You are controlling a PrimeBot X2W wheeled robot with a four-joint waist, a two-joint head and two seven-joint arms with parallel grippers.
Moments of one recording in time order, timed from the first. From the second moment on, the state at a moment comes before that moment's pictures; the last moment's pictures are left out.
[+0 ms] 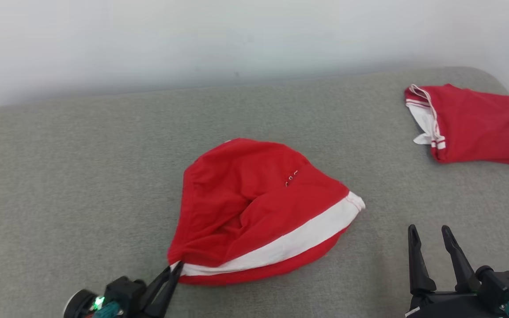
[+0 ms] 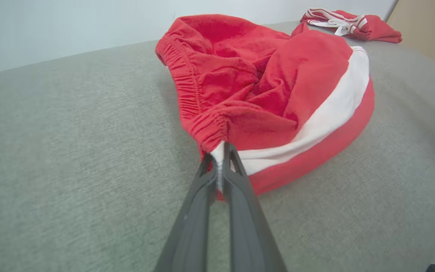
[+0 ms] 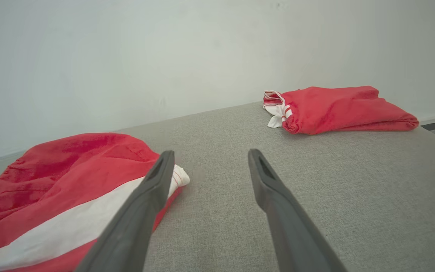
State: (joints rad) left arm -0.31 0.45 -0.73 0.38 -0.60 -0.05 -0.26; right arm 0.01 -0.05 -0.03 0.12 0.23 0.13 -0.19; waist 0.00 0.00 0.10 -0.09
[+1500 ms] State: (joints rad) left arm 0.07 0.25 0.03 0.06 -0.26 -0.08 -0.26; right arm 0.07 -0.05 -0.06 0.09 0.23 0.13 -0.16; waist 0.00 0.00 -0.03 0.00
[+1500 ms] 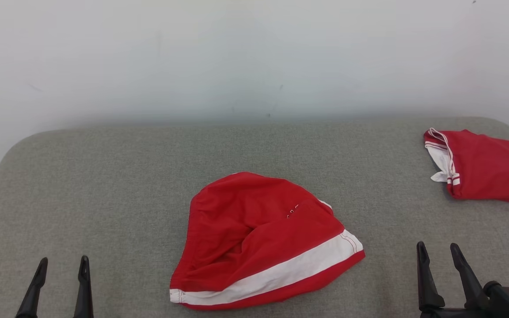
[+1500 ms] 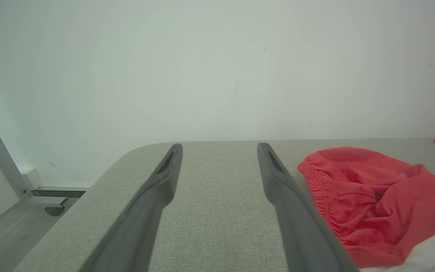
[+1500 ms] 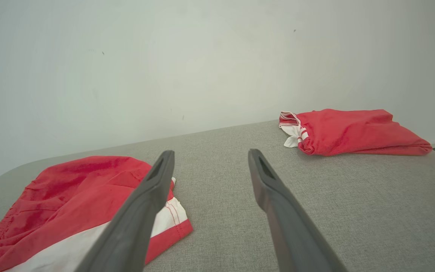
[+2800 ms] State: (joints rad) left arm -0.18 0.33 -0.52 0.46 -0.45 -0.13 -0.26; right arm -0.20 -0.10 0.04 0.42 0.18 0.13 -0.09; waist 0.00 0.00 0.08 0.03
